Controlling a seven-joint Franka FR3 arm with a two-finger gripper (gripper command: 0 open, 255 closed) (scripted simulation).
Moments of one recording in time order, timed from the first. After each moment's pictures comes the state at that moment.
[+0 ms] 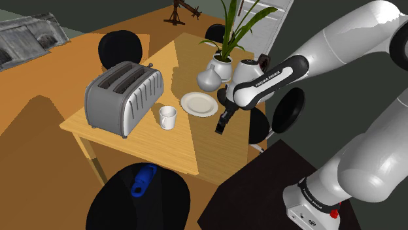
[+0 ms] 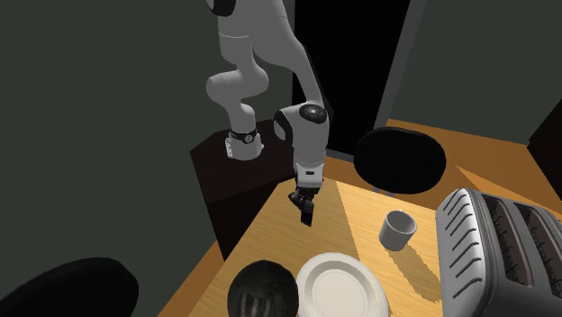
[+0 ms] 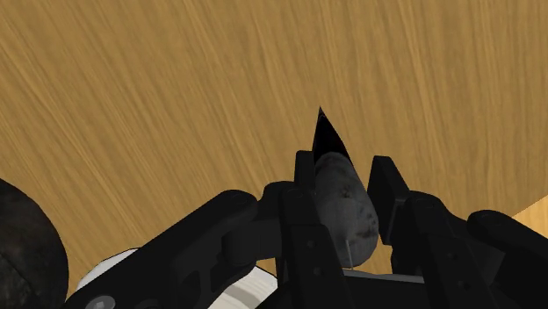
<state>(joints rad) 0.07 0.13 0.01 -2.49 0.03 2.62 -0.20</state>
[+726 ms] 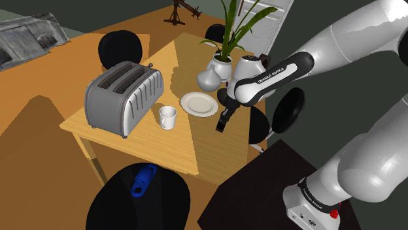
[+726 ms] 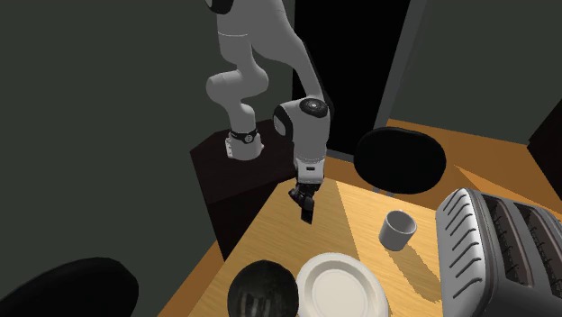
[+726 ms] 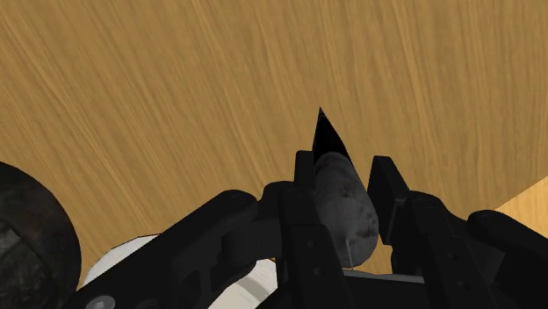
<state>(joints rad) 0.07 0.10 0.01 -2.49 0.03 2.57 -0.20</state>
